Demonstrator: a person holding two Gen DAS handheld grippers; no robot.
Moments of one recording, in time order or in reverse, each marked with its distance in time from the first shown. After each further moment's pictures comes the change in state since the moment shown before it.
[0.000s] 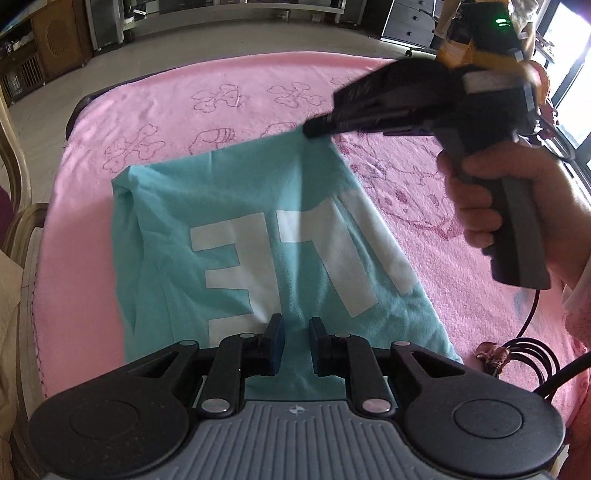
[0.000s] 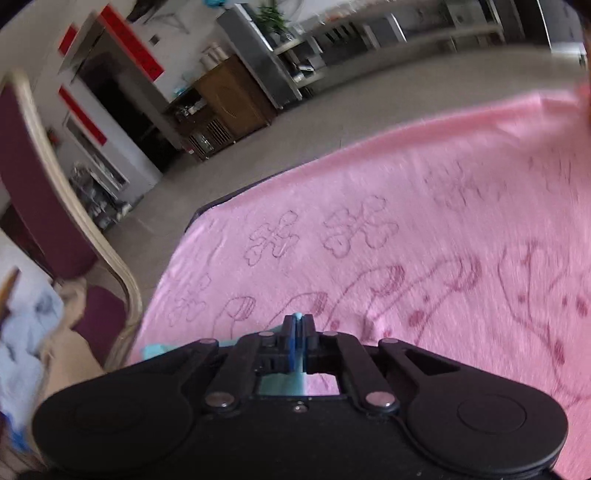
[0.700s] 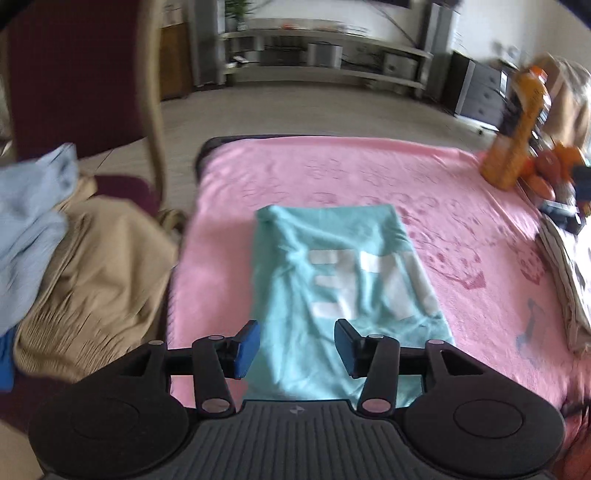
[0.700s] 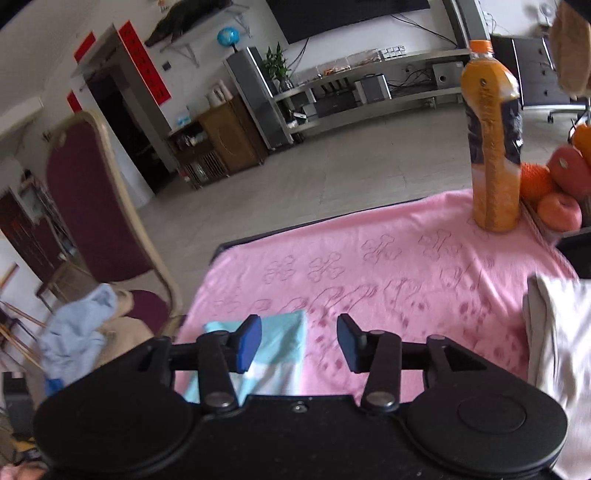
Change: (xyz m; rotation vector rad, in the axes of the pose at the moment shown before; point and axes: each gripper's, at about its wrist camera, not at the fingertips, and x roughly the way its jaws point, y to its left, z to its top) left arm -0.120 0.020 -0.056 -0.214 -0.223 0.224; right arm -0.251 0.028 -0.019 -0.017 -0.134 -0.038
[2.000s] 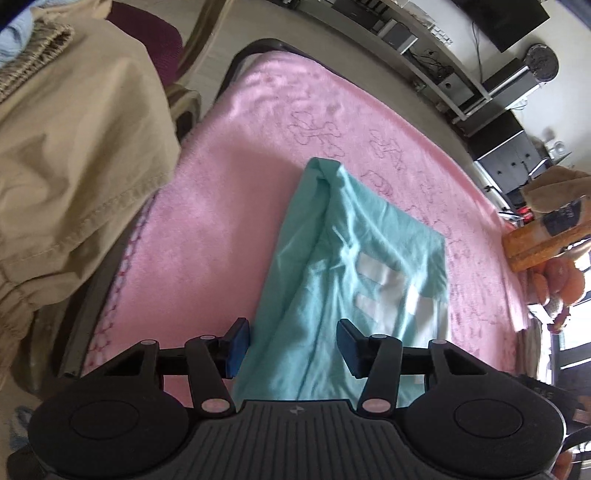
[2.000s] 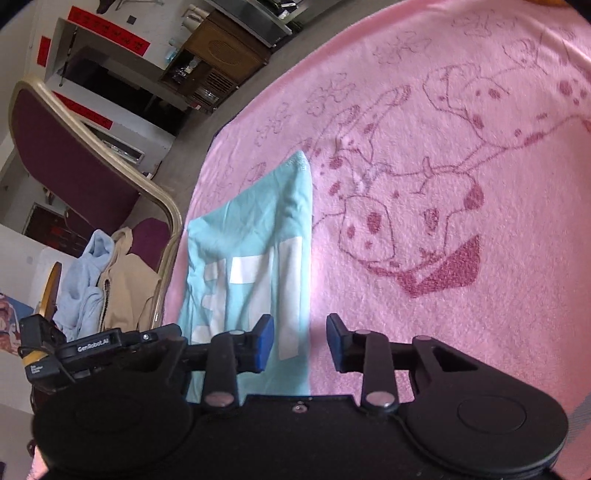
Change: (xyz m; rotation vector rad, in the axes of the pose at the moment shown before) left arm 0.119 0.080 0.010 -0.447 0.204 -0.252; right arm 0.169 -0.059 -0.079 0.273 0.366 0.202
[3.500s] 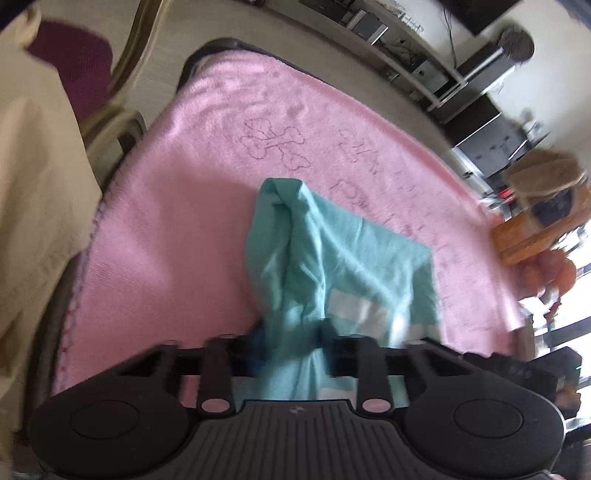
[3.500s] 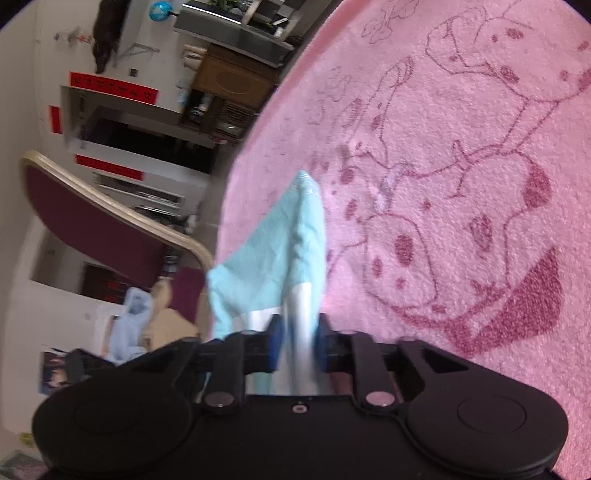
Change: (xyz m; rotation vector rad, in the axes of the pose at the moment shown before) left arm 0.031 -0.028 0.025 0.118 -0.004 -0.005; right arm 0.049 -0.017 0.018 0.169 -0.071 0.165
